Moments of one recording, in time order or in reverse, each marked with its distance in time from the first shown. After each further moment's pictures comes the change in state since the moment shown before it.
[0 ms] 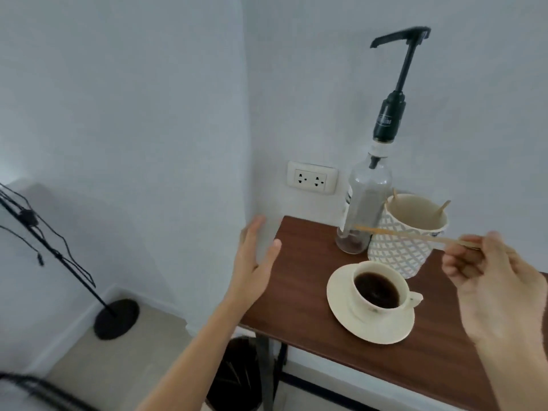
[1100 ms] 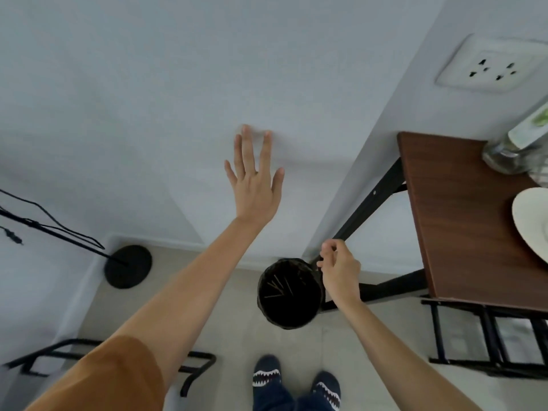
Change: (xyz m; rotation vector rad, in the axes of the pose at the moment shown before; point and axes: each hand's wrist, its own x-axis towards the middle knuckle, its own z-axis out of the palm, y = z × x) left_hand 0.139 -0.233 -0.160 0.603 -0.138 0.164; right_hand -0.196 0.381 0.200 -1.148 -0.220 0.279
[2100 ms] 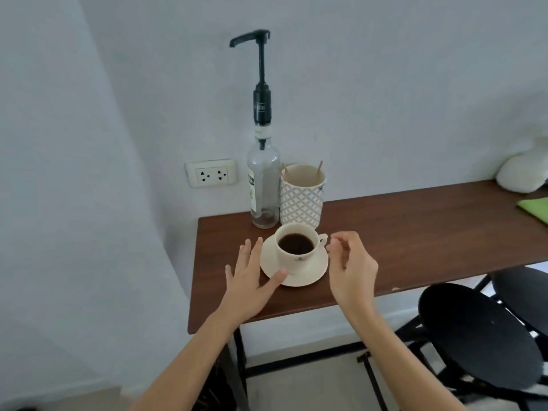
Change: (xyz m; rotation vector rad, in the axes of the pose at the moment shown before) left_hand -0.111 0.351 0.053 -0.325 -0.543 0.100; right_hand -0.009 0.079 -0.393 0.142 0.664 -0.352
